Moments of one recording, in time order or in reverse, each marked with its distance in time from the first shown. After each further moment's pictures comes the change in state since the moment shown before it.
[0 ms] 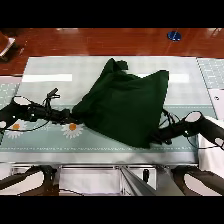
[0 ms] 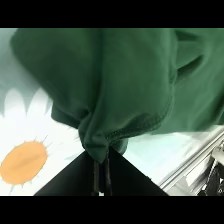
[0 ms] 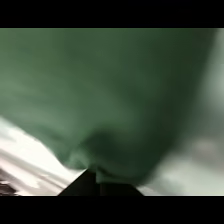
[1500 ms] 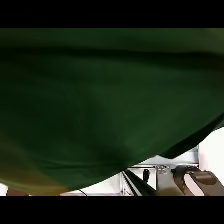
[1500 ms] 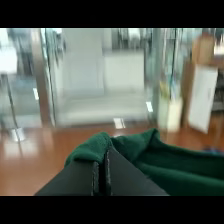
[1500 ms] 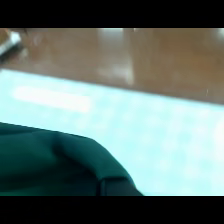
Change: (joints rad) left arm 0.145 0.826 0.906 0.434 0.107 -0.372; right arm -0.013 0.482 1.312 -0.451 0.383 0.230
